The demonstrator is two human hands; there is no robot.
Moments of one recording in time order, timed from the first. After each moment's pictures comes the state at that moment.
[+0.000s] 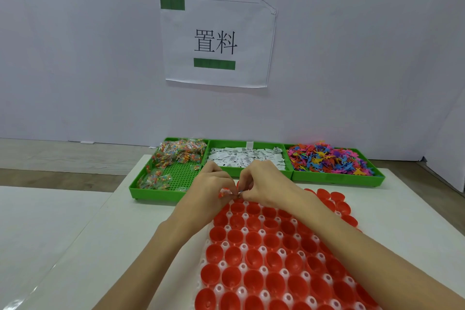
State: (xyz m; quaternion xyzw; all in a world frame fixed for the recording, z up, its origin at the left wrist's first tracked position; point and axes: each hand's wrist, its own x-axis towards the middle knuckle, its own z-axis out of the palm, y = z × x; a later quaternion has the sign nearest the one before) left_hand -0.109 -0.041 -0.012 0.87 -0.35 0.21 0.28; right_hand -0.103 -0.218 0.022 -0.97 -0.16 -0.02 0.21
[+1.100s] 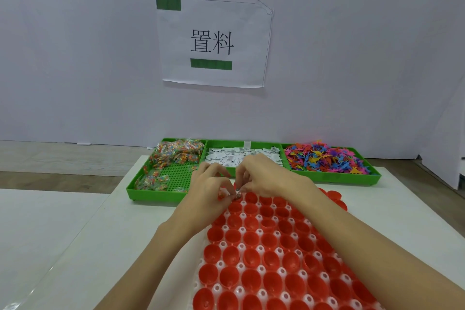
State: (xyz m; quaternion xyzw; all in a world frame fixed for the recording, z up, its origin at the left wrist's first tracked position) left_hand -0.104 -0.046 -0.024 0.90 -0.28 0.21 0.26; right_hand -0.092 -0.219 0.041 -0.97 -0.19 0.03 0.15
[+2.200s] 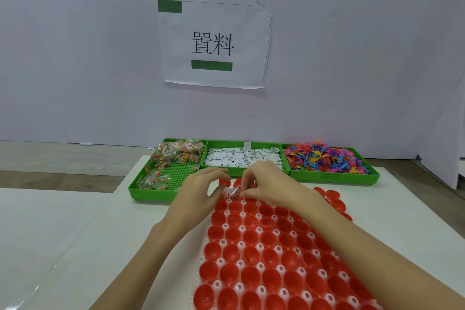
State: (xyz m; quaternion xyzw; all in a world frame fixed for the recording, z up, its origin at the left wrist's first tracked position) left_hand -0.103 -0.030 -0.025 0.88 -0.28 0.22 0.33; right_hand -0.108 -0.231 0.026 -0.96 -0.19 -0.01 0.19
